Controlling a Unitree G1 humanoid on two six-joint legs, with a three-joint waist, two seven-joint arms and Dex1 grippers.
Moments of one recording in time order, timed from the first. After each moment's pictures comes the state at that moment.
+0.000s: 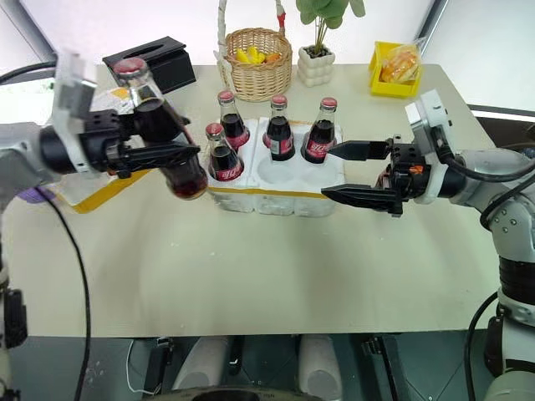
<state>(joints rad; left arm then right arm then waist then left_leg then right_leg) -0.75 0.86 0.14 -0.29 -0.90 0.95 -0.88 -0.53 -0.93 -0.20 -0.19 0.85 0.75 1.22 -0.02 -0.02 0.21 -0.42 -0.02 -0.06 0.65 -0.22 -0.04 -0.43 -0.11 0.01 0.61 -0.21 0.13</state>
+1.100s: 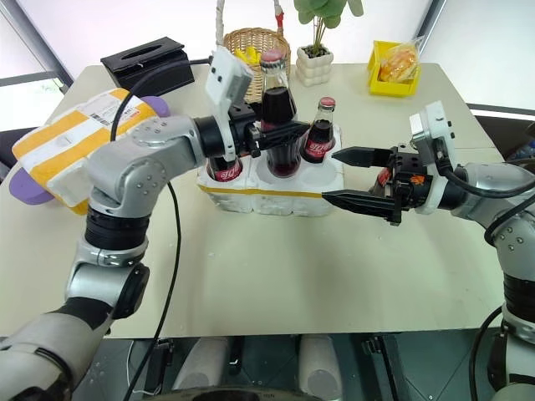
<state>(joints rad) -0.93 0.25 -0.13 -0.13 -0.53 0.88 -0.50 -0.44 -0.92 -0.26 -0.27 0.89 0.76 1.12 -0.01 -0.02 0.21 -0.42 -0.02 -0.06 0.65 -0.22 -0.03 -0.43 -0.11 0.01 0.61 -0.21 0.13</state>
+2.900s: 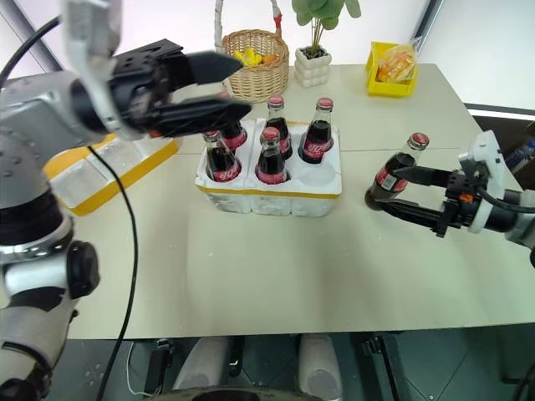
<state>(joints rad) -0.98 0.61 0.22 -0.26 -0.97 1.15 -0.88 -0.15 -1.03 -0.44 -0.07 0.68 0.63 1.14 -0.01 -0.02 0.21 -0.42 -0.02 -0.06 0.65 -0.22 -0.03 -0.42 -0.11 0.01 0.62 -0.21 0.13</state>
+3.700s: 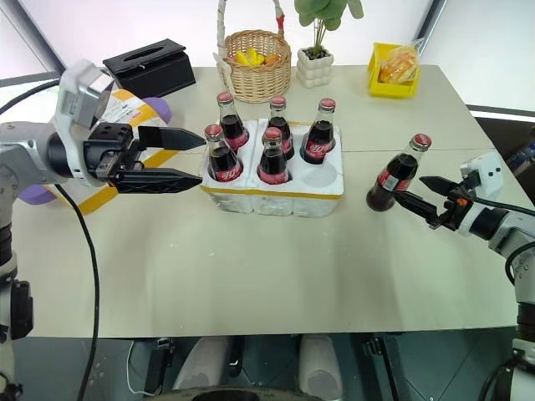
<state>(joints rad) -0.77 0.87 0.14 -0.23 -0.91 1.01 -1.14 -0.24 -0.86 -0.40 0.12 0.56 0.56 0.92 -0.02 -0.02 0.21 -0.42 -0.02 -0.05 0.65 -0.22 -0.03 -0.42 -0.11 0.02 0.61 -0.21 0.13</state>
